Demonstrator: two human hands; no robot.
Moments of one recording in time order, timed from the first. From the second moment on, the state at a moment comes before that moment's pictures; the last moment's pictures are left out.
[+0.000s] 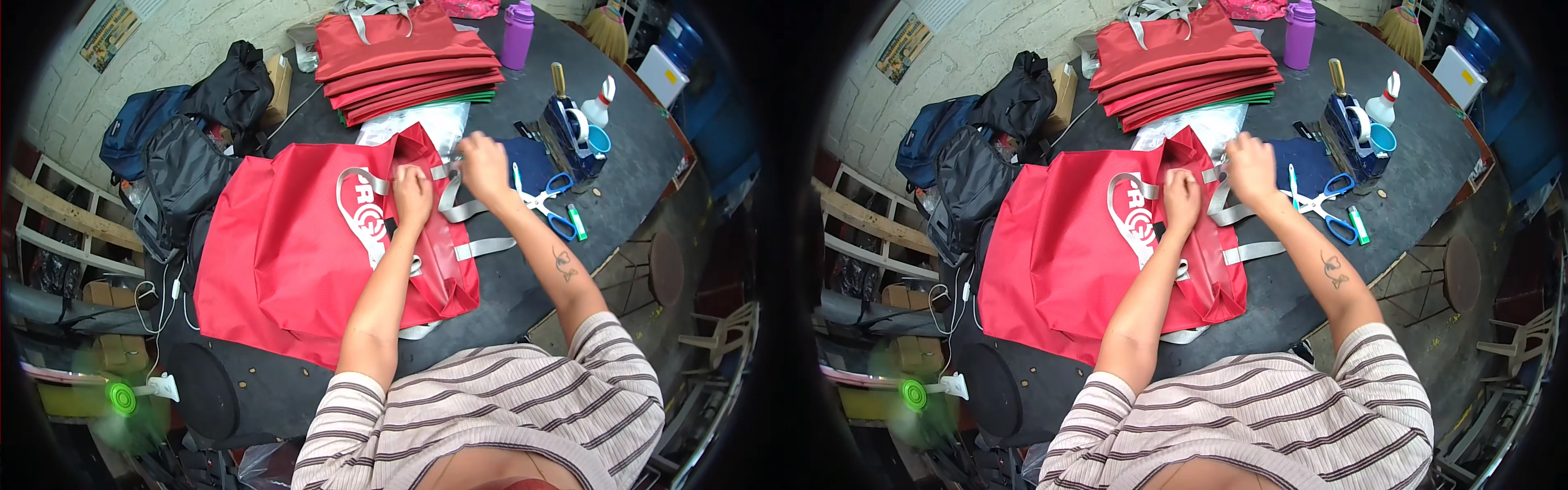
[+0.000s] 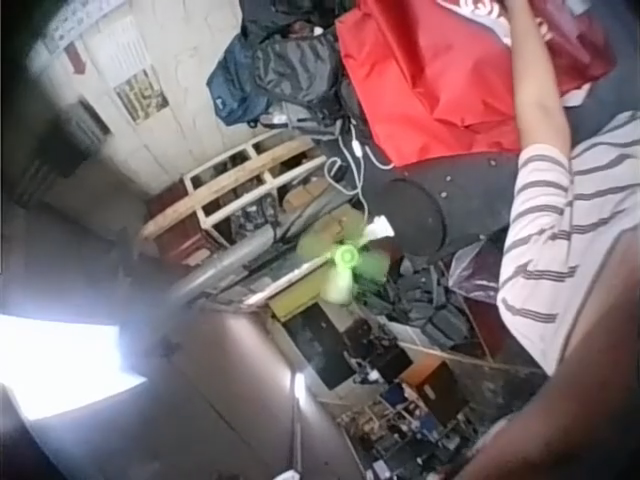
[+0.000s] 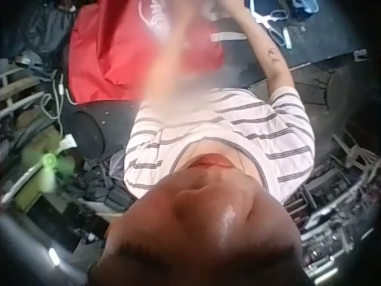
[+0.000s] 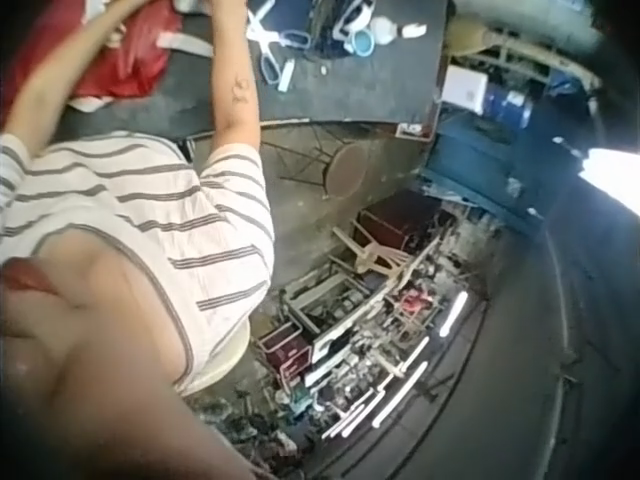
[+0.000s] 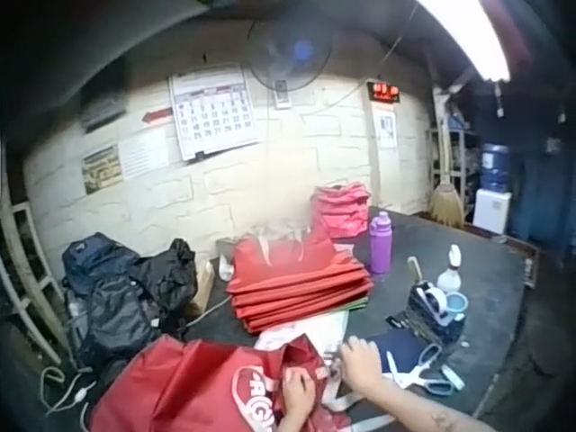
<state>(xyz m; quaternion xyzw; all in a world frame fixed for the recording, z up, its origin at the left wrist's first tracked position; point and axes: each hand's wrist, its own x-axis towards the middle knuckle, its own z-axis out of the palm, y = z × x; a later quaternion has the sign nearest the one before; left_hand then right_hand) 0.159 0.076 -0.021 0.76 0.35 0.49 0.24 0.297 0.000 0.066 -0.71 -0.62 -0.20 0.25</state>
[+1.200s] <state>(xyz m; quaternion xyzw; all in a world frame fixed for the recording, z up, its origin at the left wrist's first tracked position) 0.162 0.065 -0.034 0.06 0.15 0.47 0.87 0.248 -0.060 0.038 -0.60 -0.45 0.21 0.62</state>
